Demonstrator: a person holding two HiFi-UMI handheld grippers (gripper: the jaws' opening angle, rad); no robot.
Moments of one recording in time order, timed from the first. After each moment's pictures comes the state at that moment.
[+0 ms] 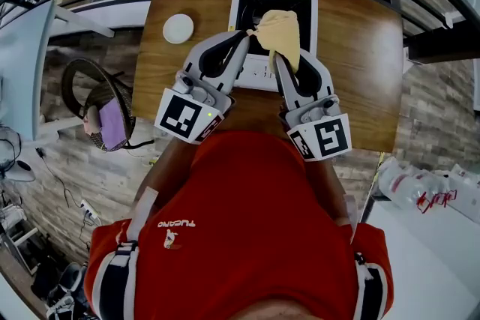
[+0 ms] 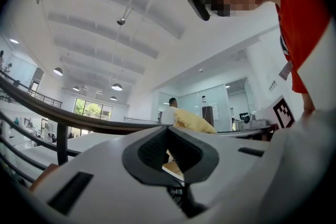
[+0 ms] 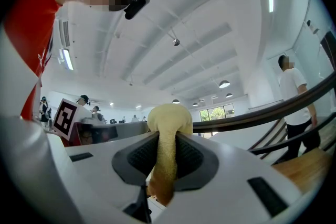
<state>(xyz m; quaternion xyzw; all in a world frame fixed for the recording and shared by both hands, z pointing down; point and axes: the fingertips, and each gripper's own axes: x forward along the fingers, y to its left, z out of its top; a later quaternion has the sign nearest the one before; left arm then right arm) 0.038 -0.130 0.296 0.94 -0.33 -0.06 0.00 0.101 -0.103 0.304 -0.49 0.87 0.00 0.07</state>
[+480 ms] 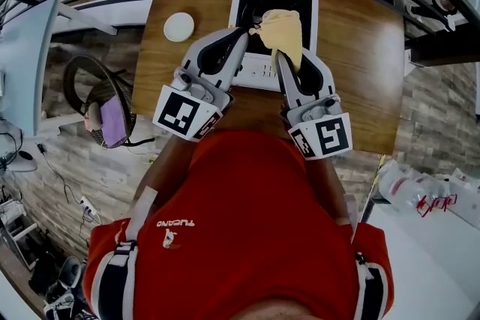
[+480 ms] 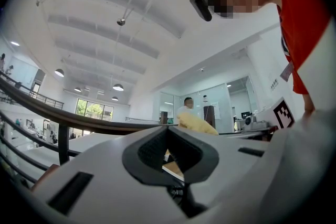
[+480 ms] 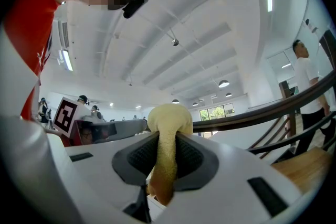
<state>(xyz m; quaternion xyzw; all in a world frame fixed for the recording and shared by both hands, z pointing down) 0.037 -0.130 0.295 0.94 -0.34 -0.06 0.00 0.107 -0.102 0.308 -0.49 0.87 -0.01 0.07</state>
